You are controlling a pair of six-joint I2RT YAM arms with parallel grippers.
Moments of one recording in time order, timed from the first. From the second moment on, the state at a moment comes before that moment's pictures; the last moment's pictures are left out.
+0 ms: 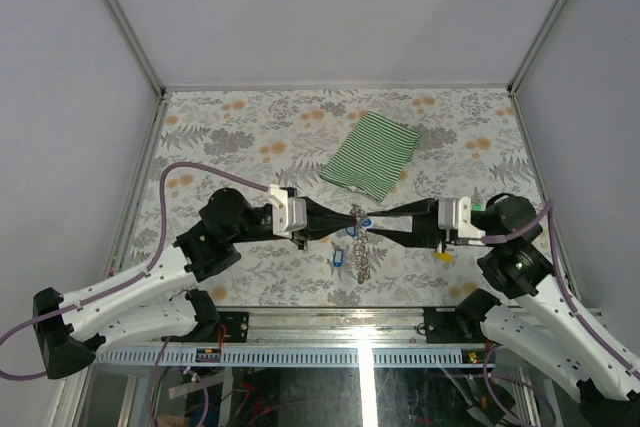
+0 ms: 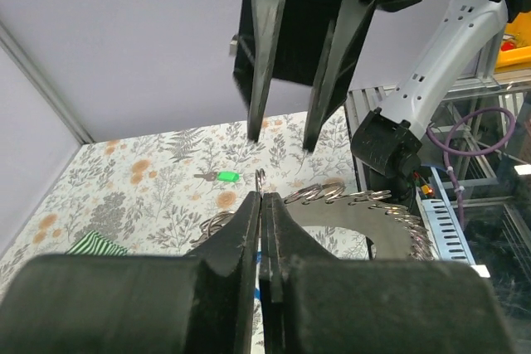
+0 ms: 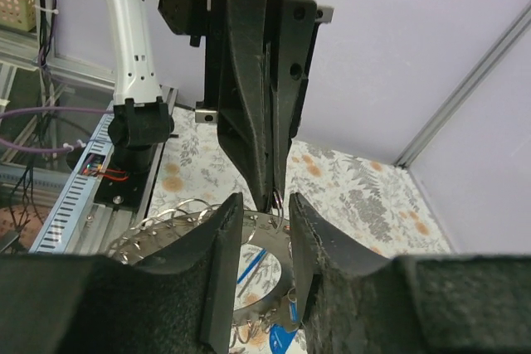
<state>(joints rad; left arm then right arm) -0.98 0.91 0.78 0.31 0.55 0.13 0.67 0.63 0.72 0.17 -0.88 -0.17</state>
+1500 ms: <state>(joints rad) -0.98 0.64 0.84 -0.25 0.10 0.30 0.67 1.41 0.67 -0.14 -0.52 0.38</state>
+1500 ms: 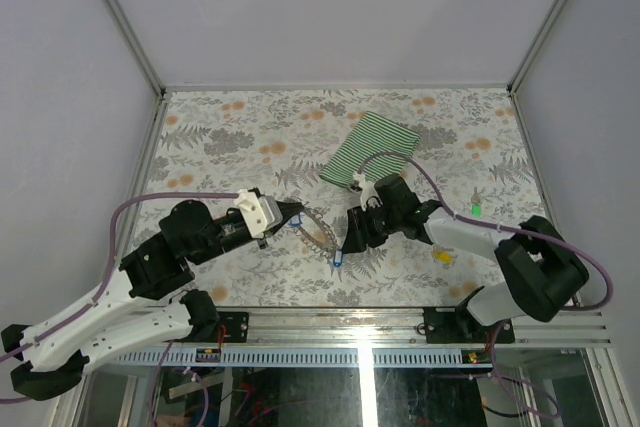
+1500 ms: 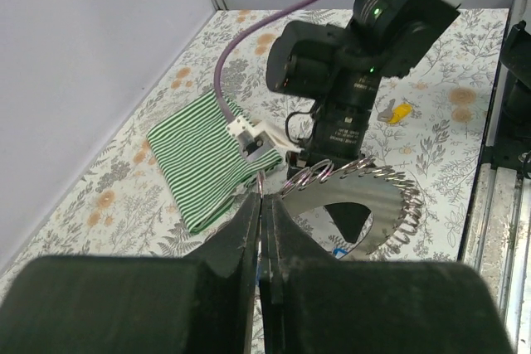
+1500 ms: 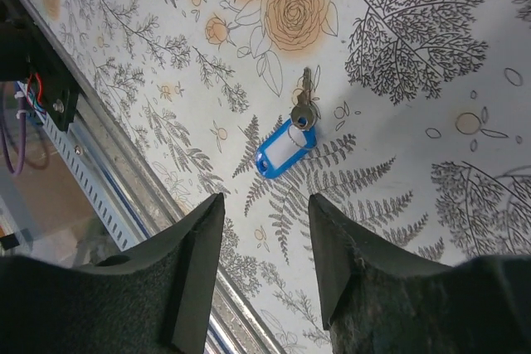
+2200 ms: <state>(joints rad) -0.98 0.67 0.86 -0.25 0.11 0.26 0.60 1.69 0.71 0.04 -0.73 0.29</state>
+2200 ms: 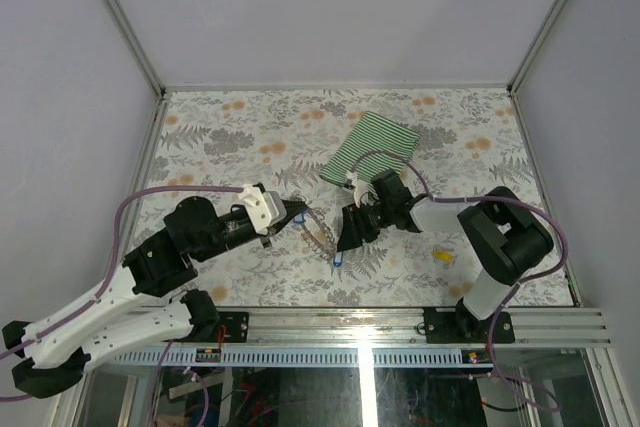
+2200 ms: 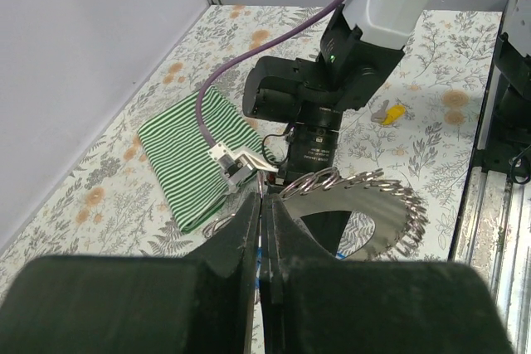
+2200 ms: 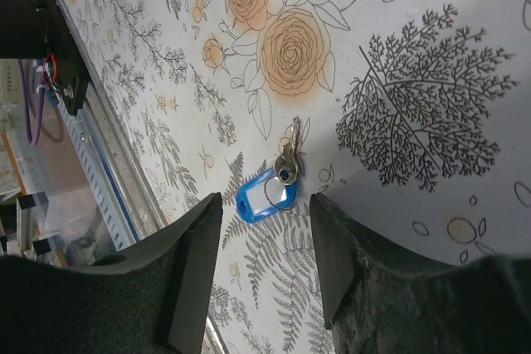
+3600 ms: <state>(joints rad) -0.98 0.68 0.86 -0.24 0.11 0.26 0.60 1.32 0.73 -0.15 -0.62 0.02</state>
